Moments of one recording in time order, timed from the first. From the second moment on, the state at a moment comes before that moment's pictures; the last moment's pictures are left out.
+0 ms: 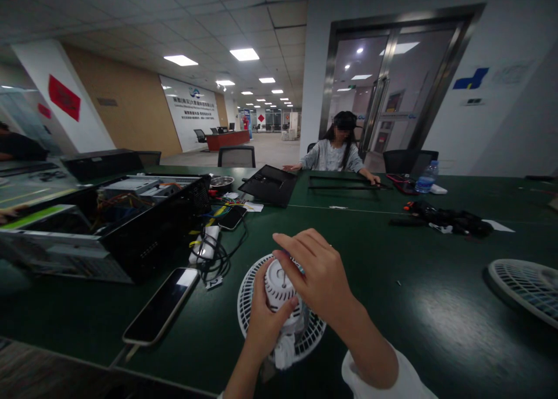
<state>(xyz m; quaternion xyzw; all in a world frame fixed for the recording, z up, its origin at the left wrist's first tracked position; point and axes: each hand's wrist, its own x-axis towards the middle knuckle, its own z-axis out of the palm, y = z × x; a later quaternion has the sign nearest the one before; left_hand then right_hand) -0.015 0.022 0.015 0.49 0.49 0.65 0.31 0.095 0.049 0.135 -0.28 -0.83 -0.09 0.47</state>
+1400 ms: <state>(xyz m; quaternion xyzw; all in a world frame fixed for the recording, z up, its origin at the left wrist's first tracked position) -0.017 0.024 0.009 0.50 0.48 0.64 0.32 0.106 0.058 0.136 -0.38 -0.78 -0.12 0.48</state>
